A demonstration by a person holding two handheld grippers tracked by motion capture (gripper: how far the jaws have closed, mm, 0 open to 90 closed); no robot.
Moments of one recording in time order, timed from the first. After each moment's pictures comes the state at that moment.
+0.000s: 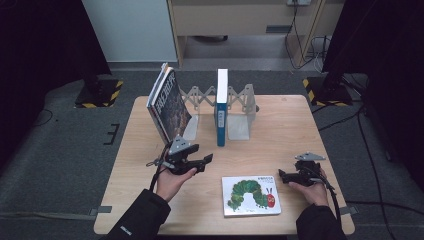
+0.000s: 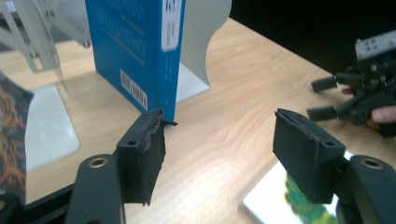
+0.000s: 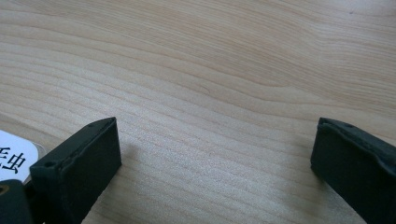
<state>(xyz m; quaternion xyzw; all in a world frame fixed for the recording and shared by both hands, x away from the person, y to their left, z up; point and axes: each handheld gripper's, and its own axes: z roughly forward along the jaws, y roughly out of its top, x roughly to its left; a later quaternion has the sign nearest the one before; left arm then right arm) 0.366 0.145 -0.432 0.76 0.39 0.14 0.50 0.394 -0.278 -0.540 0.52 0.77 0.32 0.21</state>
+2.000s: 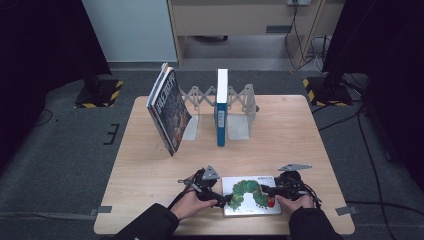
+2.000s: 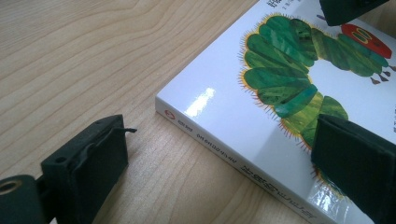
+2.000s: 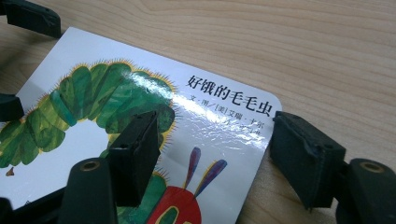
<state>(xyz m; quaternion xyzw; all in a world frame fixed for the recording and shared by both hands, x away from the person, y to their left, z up) 0.350 0.082 -0.534 0.85 0.32 0.05 0.41 0.346 -0.219 -0.515 0.50 0.79 0.35 0.07</state>
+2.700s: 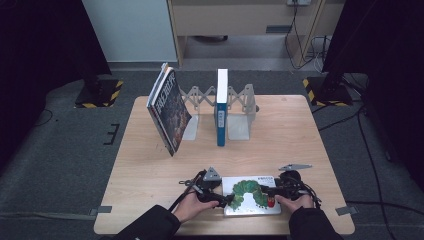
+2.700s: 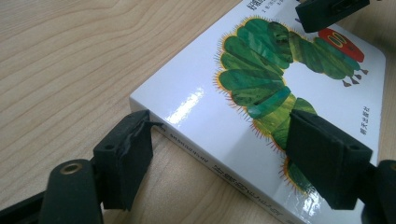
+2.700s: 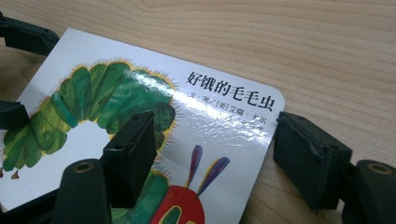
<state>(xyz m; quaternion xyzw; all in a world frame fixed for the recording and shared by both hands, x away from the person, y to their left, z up) 0.344 0.077 -0.529 0.85 0.33 0.02 0.41 0.347 -0.220 -0.517 0.52 0.78 0.35 0.05</state>
